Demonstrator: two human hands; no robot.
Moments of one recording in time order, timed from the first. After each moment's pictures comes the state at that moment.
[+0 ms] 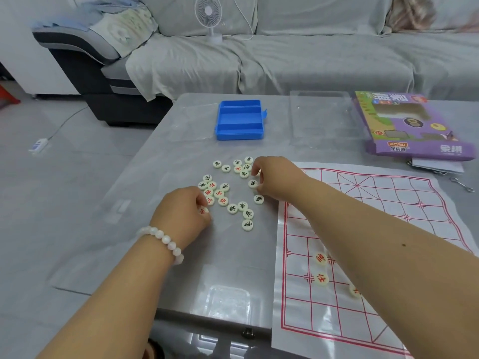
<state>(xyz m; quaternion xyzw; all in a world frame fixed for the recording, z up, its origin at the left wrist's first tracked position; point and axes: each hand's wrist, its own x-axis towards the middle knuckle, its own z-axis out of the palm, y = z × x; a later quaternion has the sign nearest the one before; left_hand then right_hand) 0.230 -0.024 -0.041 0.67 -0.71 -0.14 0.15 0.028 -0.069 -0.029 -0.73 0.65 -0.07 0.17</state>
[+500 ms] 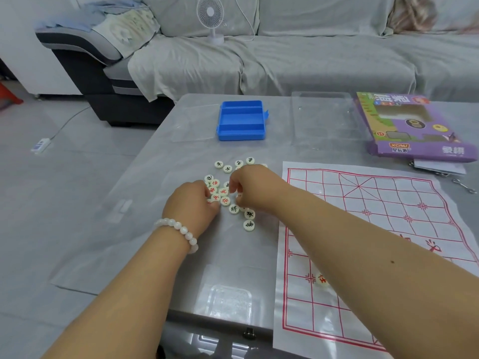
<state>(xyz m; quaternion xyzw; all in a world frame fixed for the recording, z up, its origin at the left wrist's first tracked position) 0.216 -0.041 -0.046 0.70 -0.70 -0.12 0.12 0.064 -0.054 -0.024 -0.80 0.57 -0.06 0.18</state>
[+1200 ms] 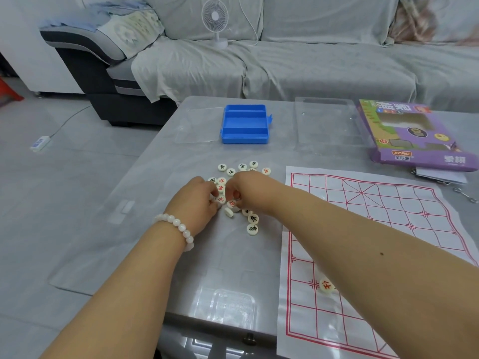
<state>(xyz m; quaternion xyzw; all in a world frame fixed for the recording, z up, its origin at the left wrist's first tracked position) 0.226 -0.051 -0.042 0.62 -0.77 -0.13 0.09 0.074 -0.067 -0.029 -0.84 0.52 -0.01 0.17</state>
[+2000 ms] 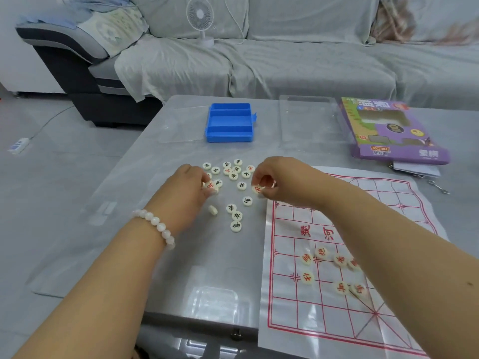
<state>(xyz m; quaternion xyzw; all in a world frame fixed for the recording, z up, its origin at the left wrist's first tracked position) 0.208 -0.036 -0.010 0.61 -0.77 -0.14 0.12 0.002 -0.027 0.014 -0.80 0.57 -0.06 0.17</state>
